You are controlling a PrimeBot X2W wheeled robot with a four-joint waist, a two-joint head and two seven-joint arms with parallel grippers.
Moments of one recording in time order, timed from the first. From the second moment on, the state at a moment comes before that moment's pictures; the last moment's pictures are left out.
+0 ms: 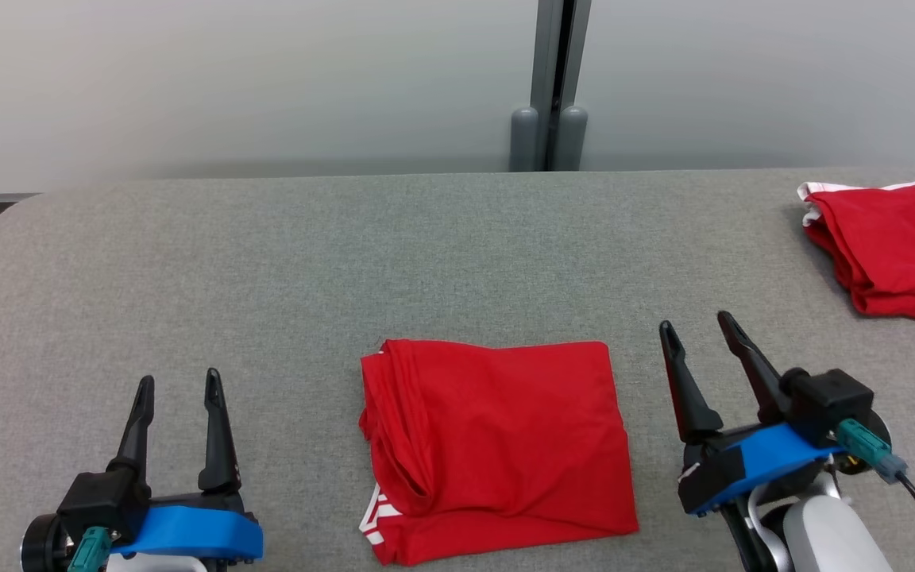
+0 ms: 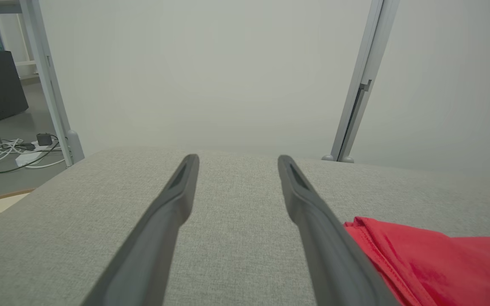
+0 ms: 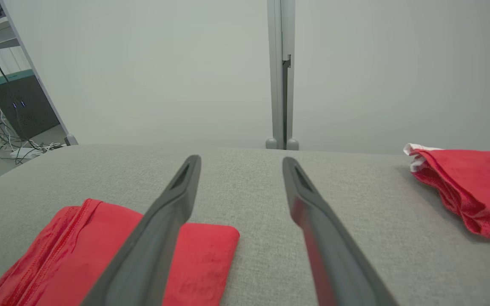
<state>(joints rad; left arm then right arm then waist) -0.03 0.05 0.04 0.22 -0.14 -0.08 -0.26 -0.17 -0.05 0.07 0.23 0.16 0.13 -0.15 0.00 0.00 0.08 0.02</state>
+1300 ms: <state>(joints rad) -0.15 0.05 0.02 0.23 -0.16 -0.08 -0.26 -0.40 -0.09 0.28 0.72 0.31 0.13 -0.21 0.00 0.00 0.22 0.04</state>
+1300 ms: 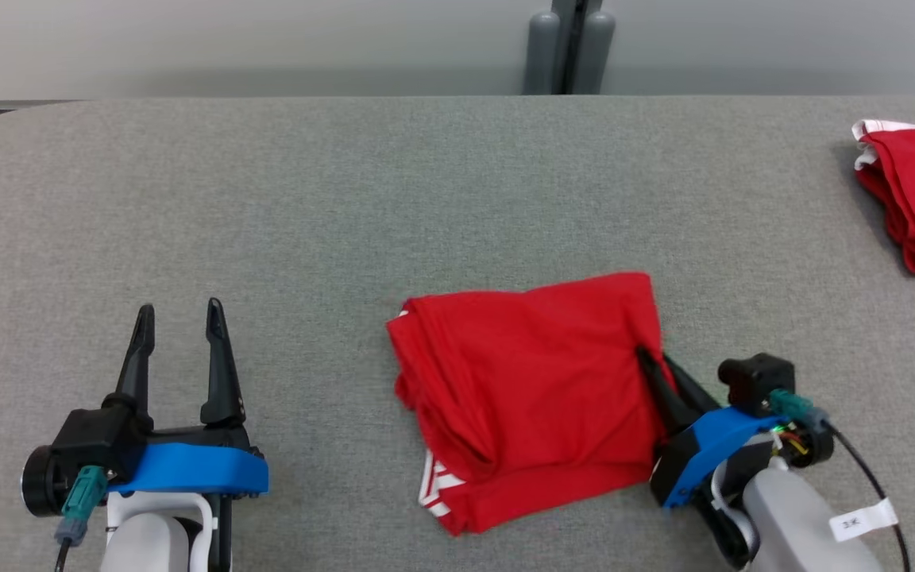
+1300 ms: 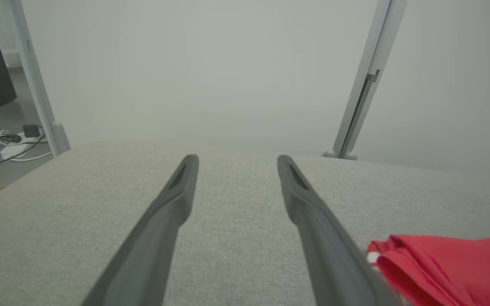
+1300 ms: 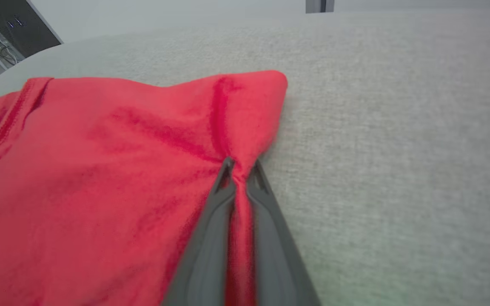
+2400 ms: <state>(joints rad) -0.33 0.06 0.01 0.13 -0.10 -0.12 -0.26 -0.72 -0.45 0.13 0.49 0.20 0.13 -0.14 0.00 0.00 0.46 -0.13</state>
